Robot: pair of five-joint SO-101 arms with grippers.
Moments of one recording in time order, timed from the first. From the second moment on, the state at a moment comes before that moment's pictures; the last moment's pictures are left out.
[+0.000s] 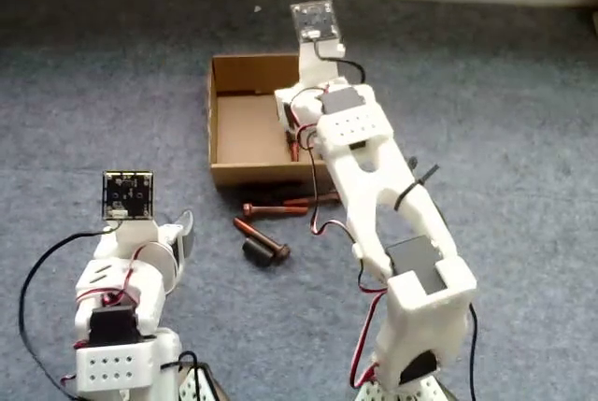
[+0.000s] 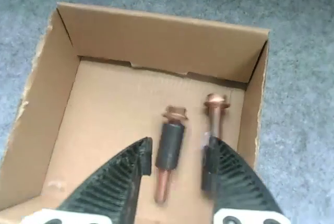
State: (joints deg) left arm -12.1 -92.4 87.4 56.0 0.9; right arm -25.4 16.4 -6.0 49.6 -4.0
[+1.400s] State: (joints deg) left arm -18.9 -92.4 87.4 55.8 0.9; right arm -53.8 -5.6 35.5 52.2 5.3
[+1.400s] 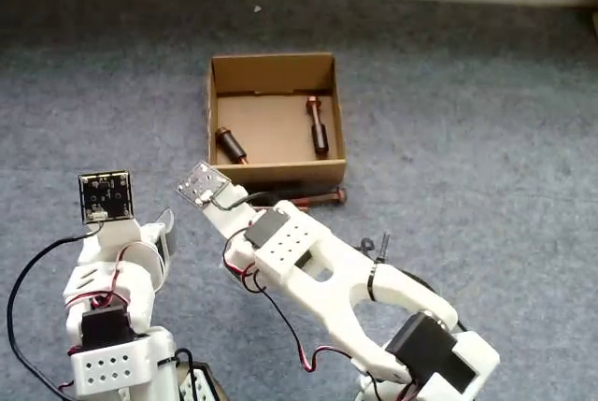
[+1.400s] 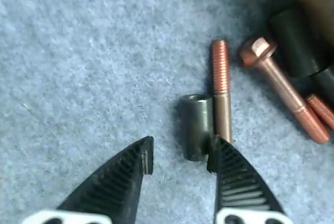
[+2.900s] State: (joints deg) left arm -12.9 -92.4 86.8 56.5 -11.2; right arm -14.3 -49.8 67.7 42.8 -3.6
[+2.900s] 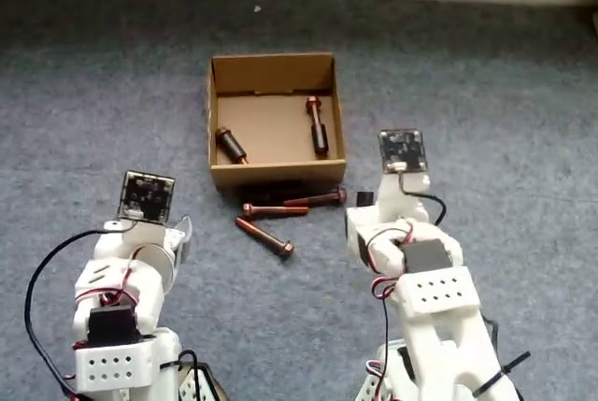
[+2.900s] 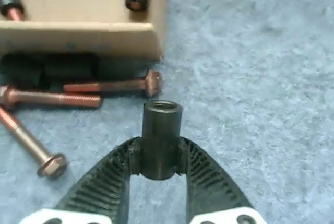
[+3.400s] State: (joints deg) left arm 8.1 -76.0 65.9 64.7 -21.8; right arm -3.8 -49.9 74.0 30.2 -12.6
